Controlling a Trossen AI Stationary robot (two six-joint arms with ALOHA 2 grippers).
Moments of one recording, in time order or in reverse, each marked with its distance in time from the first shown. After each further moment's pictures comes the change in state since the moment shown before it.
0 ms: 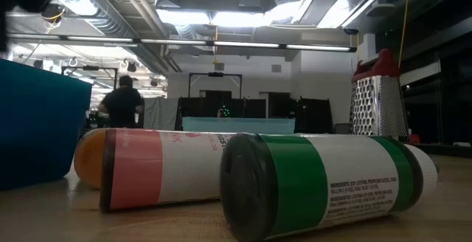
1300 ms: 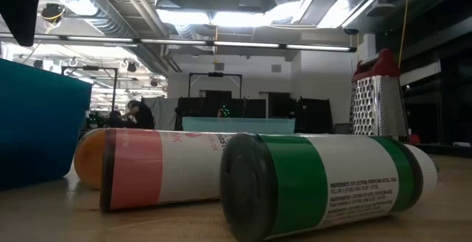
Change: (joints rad) left arm 0.108 -0.251 0.077 -0.711 0.148 -0.128; right arm -0.002 0.000 0.000 -0.031 -0.030 0.004
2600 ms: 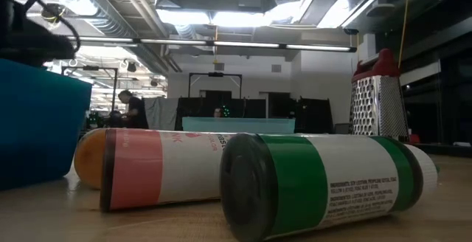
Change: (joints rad) left arm 0.109 -0.019 -0.331 0.280 0.189 -0.109; right arm -0.019 0.000 0.000 -0.010 -0.130 -0.213
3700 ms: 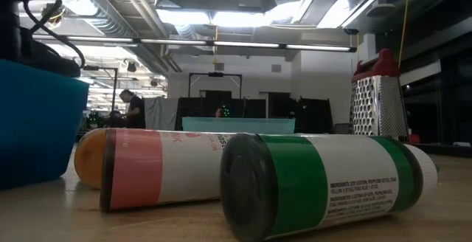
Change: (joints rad) left arm 0.057 -0.091 -0.155 0.098 -0.076 0.067; right arm -0.032 0.000 0.000 0.000 -0.044 0.035
